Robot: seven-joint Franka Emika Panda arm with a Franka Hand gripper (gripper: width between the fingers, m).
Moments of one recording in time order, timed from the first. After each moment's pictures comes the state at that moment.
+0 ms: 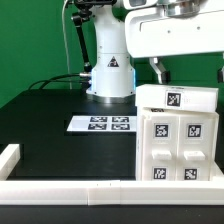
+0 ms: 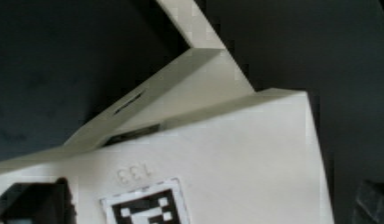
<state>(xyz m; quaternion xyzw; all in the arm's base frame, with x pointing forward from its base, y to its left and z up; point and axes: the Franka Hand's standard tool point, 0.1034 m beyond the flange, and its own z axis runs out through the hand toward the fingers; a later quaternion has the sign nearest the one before) 0.608 0.107 0.177 -0.96 0.28 0.02 0.08</state>
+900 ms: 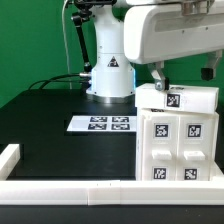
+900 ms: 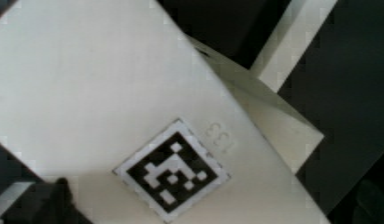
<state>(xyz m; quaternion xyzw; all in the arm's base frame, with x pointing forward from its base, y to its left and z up) 0.608 0.098 0.174 -0.96 -0.28 -0.01 0.03</state>
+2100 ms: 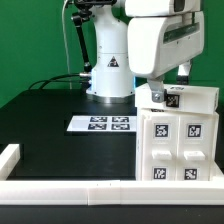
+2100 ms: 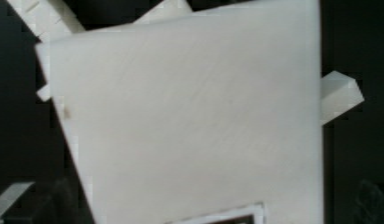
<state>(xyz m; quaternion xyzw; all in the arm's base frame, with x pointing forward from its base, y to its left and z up) 0.604 0.076 0.158 -0.88 -0.48 0.00 0.03</state>
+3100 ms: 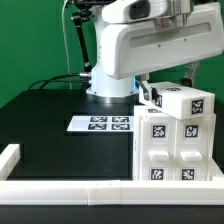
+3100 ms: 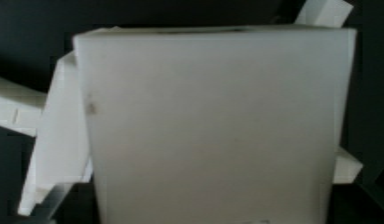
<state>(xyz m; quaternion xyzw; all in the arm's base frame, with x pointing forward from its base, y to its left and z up) 0.603 0.077 0.156 -0.99 -0.16 -0.01 0.07</state>
